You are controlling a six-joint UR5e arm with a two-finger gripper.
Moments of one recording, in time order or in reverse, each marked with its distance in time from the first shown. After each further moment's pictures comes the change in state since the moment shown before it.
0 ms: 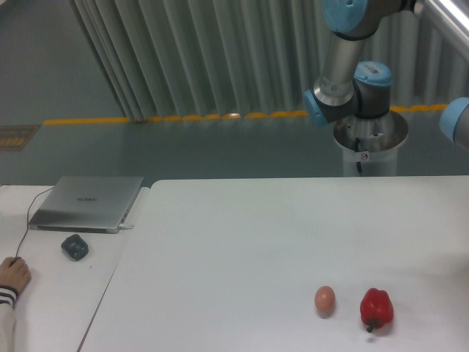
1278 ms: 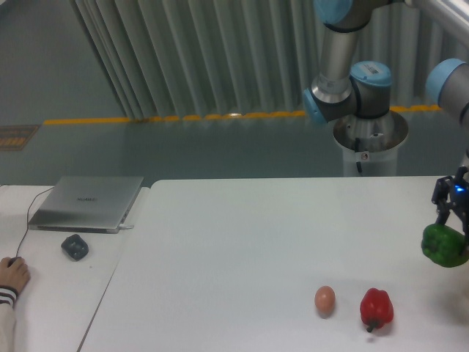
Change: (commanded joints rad) arm -0.087 0.071 0.000 -0.206 -0.195 -0.127
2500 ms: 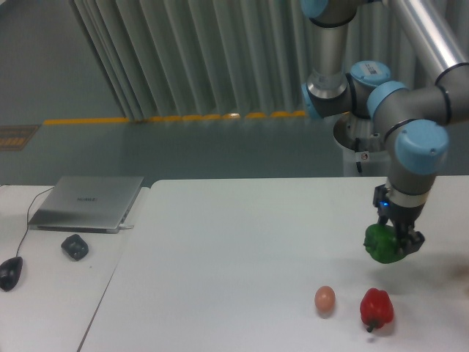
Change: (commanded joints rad) arm -0.216 0.011 -0.169 0.133 0.121 -0.201
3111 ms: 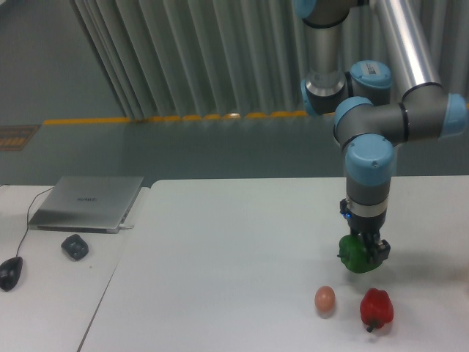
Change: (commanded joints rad) arm -0.109 -0.034 -0.005 0.043 0.077 -0.140
